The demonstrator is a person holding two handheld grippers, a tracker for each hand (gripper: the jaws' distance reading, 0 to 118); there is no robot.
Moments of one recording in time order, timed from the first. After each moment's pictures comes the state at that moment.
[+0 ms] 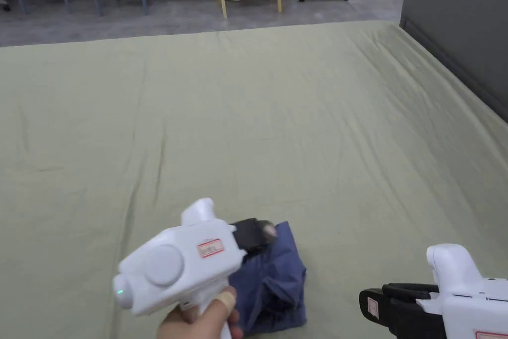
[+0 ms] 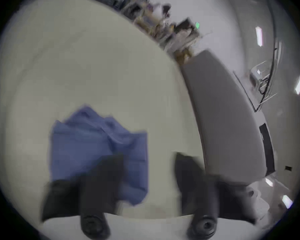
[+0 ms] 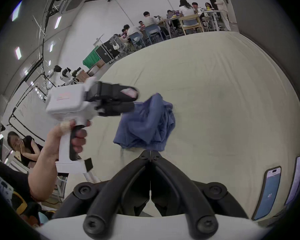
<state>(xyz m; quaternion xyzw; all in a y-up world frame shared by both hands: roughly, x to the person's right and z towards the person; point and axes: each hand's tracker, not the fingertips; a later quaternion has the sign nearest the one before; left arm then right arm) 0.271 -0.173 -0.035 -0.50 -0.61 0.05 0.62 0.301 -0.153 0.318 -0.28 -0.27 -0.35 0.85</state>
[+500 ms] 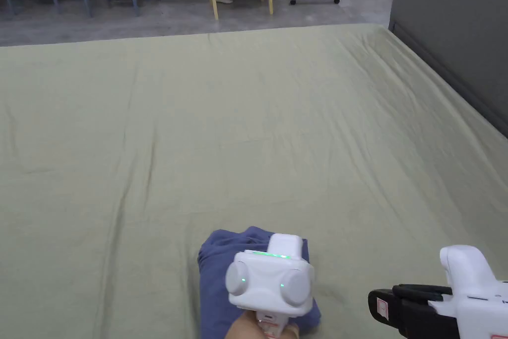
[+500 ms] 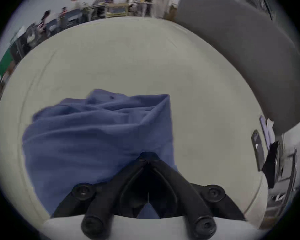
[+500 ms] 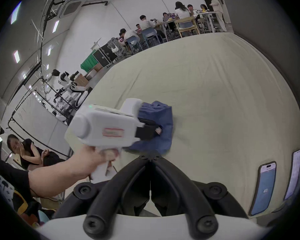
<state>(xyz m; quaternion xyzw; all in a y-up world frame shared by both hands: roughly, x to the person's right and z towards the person) 0.337 -0.270 0.105 -0.40 -0.61 -0.32 0.60 0.292 -0.143 0.340 -0.28 -0.29 -0.35 0.85</state>
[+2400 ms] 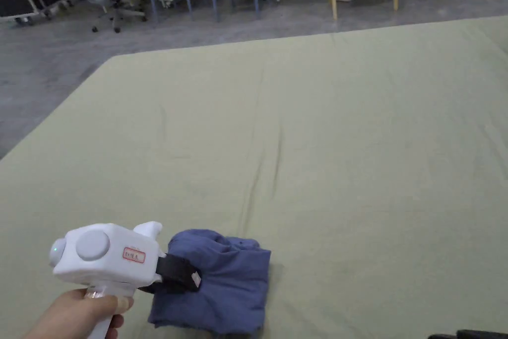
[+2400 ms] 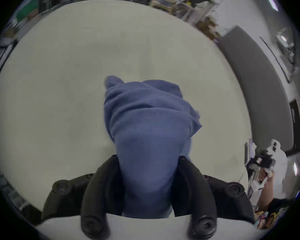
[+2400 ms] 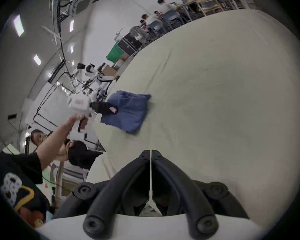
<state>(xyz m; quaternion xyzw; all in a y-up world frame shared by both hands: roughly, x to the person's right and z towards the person) 0.148 -0.201 -0.315 -0.57 -0.50 -0.20 0.63 0.291 -0.201 0.262 -0.28 -0.12 -0.41 0.86</state>
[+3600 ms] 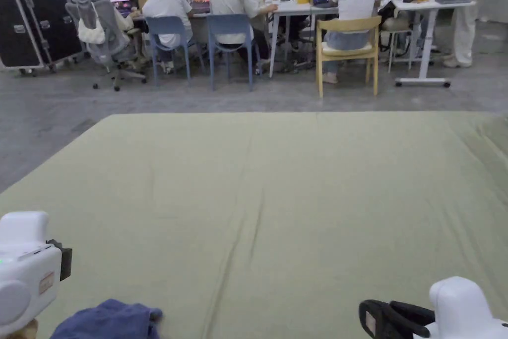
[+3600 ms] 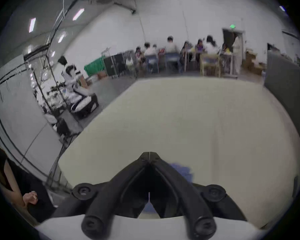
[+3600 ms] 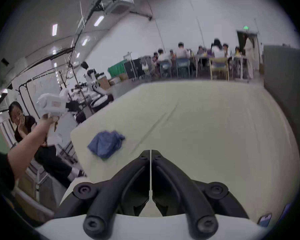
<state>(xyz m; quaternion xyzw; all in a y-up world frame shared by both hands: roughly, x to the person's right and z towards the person) 0.092 -0.027 -0.212 -0.19 -0.36 -0.18 0.90 0.259 -0.070 0.209 -0.16 -0.25 -0.17 0.94</state>
